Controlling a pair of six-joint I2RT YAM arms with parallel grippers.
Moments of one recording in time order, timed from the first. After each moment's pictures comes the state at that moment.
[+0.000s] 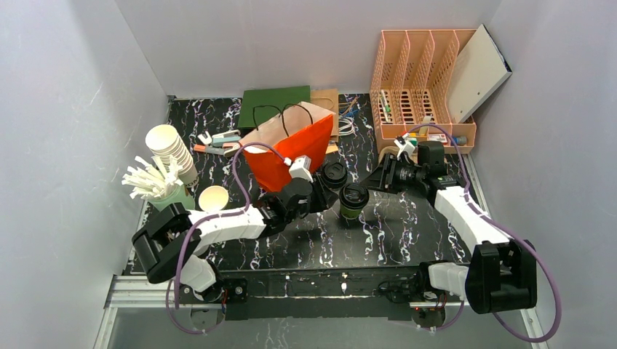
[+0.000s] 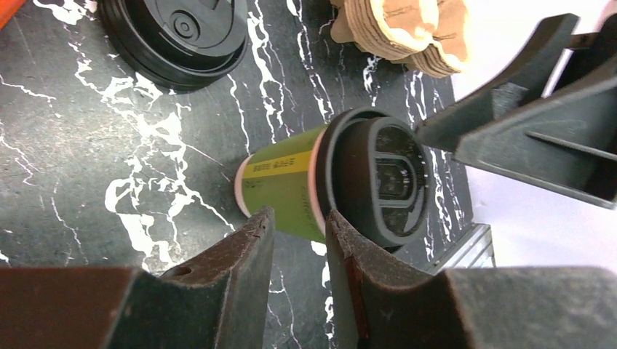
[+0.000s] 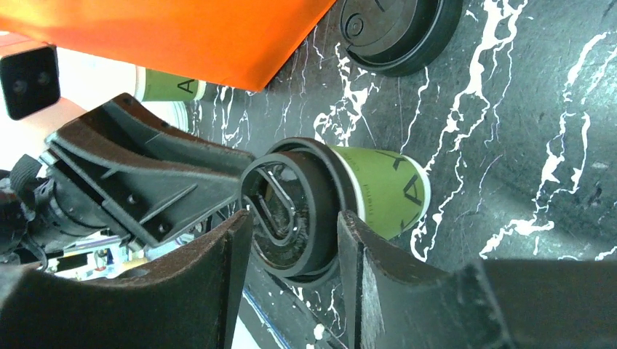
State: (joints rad) left arm -0.98 1.46 0.71 0.31 -0.23 -0.95; right arm 0.15 1.21 0.73 -0.25 -0.78 0.47
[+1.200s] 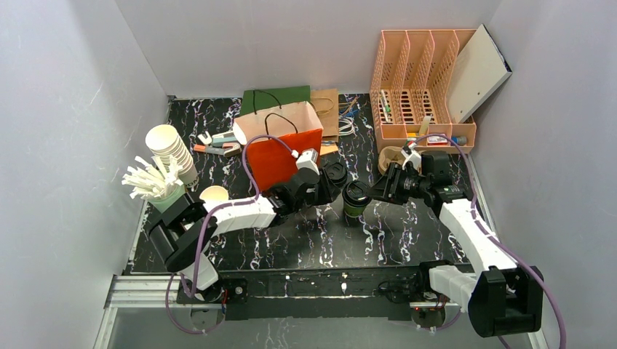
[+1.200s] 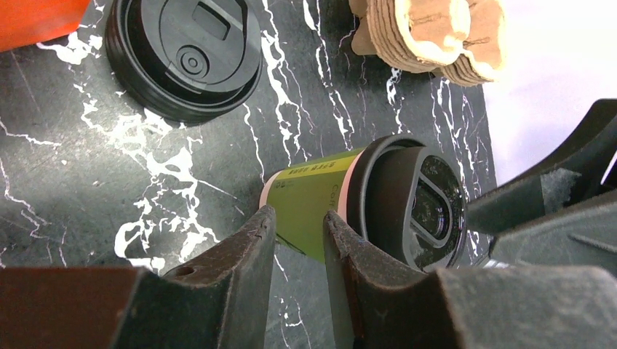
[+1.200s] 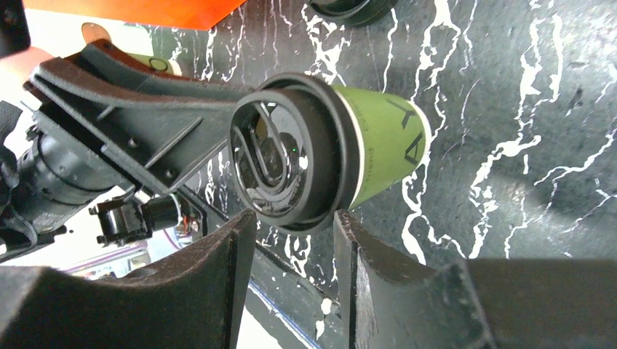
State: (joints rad) left arm -0.93 1.60 0.83 0.28 -0.19 -0.87; right arm 0.15 1.03 0.66 -0.41 -0.69 0.52
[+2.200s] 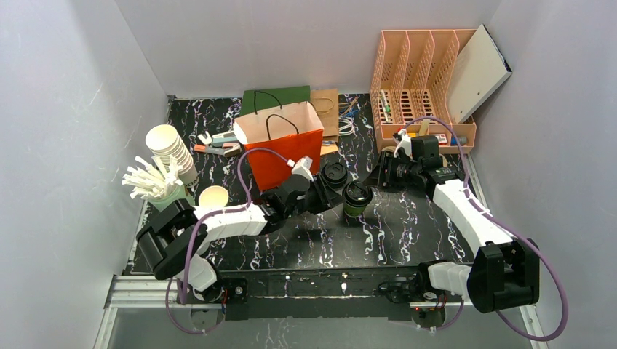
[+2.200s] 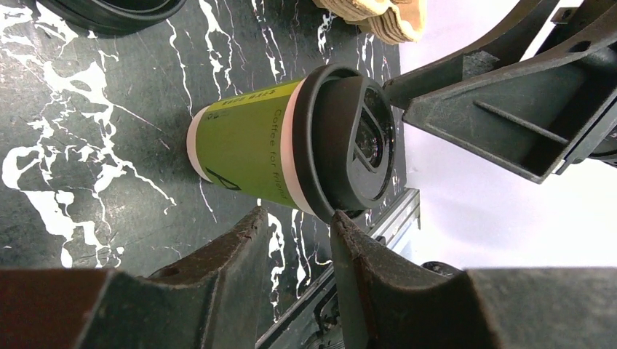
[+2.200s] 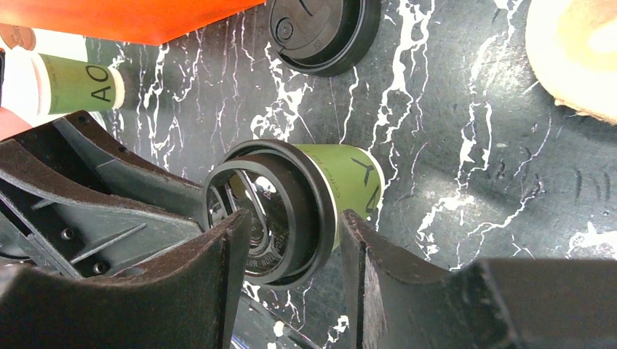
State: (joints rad) left arm -0.93 1.50 0.71 0.37 -0.01 -1.09; right arm 0.21 1.20 0.83 -0.44 -0.54 0.37
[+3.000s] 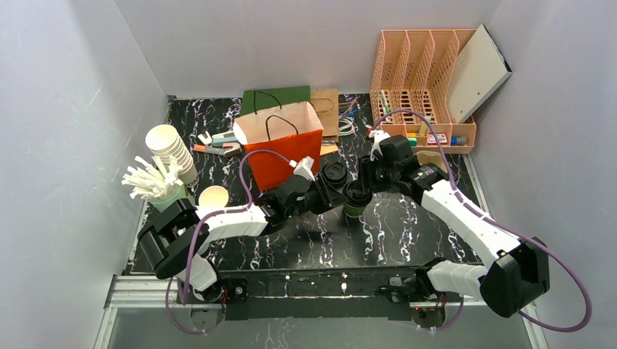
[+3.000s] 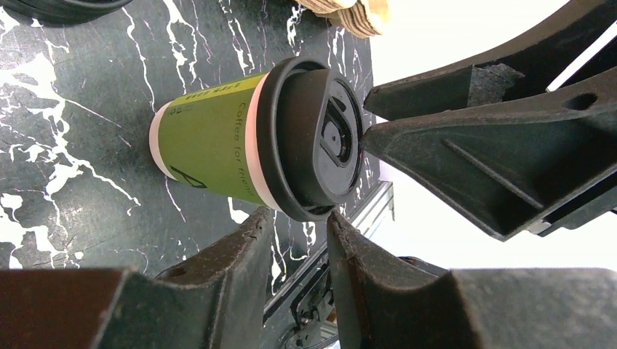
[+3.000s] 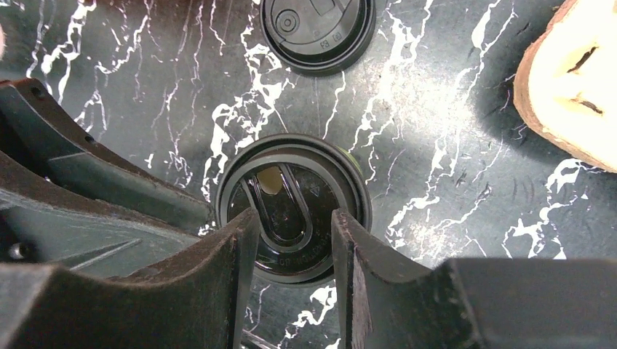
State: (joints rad) left arm -0.94 1.52 0.70 0.44 0.03 -1.14; right arm 0.52 1.19 0.95 -0.56 -0.14 0.27
